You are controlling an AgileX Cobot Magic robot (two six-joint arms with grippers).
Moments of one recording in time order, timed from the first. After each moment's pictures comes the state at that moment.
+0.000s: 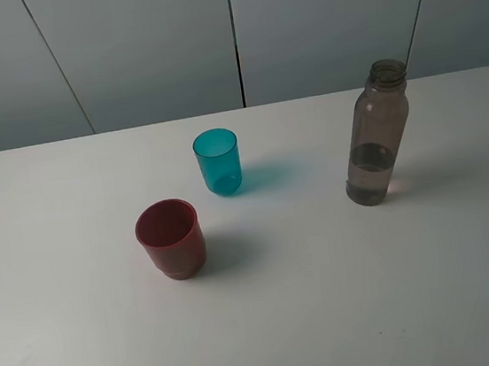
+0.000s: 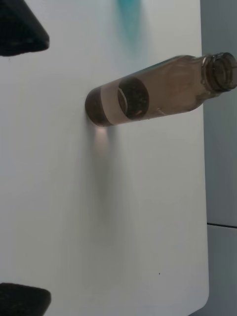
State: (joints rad) left arm -0.15 0.00 -0.51 0.14 1.08 -0.05; right arm -0.04 0.00 -0.50 0.07 1.10 -0.04
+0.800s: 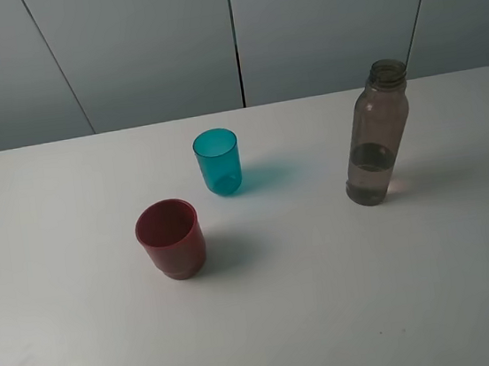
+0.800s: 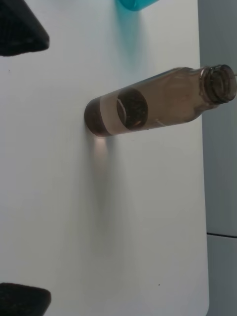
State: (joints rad) left arm -0.15 0.00 -0.51 0.14 1.08 -0.05; right arm -0.04 0.01 -0.50 0.11 1.10 -0.04
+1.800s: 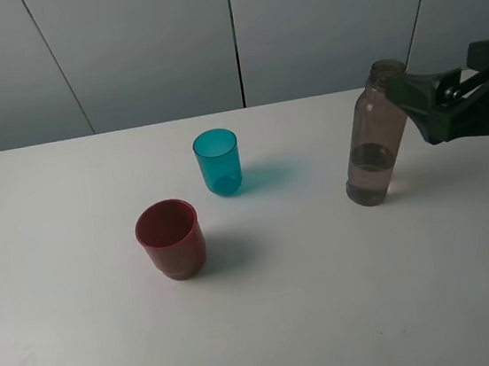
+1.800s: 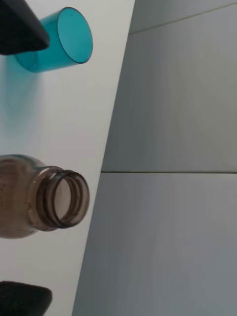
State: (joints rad) left arm -0.15 0.00 -0.51 0.14 1.08 -0.04; right arm 0.40 0.90 -0.24 0.11 -0.31 -0.07
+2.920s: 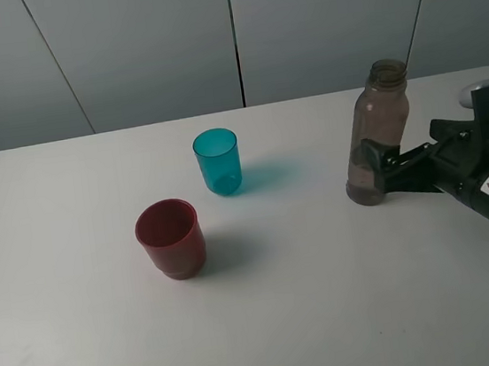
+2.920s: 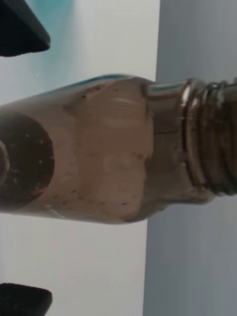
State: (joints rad) left arm -0.15 0.00 -0.51 0.14 1.08 -0.04; right arm 0.40 1.74 -0.15 0.18 -1.19 0.02
